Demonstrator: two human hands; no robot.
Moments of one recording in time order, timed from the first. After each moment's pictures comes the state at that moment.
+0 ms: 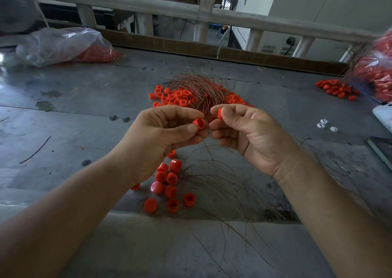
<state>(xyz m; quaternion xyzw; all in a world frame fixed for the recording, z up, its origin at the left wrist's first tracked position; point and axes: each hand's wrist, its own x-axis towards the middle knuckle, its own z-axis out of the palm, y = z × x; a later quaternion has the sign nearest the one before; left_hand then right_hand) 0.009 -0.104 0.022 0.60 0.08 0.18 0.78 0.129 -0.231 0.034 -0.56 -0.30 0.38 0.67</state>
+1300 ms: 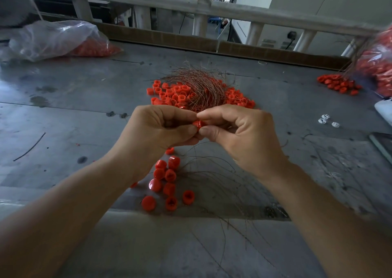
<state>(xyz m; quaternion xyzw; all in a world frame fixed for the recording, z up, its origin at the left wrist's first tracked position) 0.008 -0.109 0.021 0.68 0.12 0.22 0.69 0.111 -0.229 0.021 -0.68 -0.53 -0.03 0.50</state>
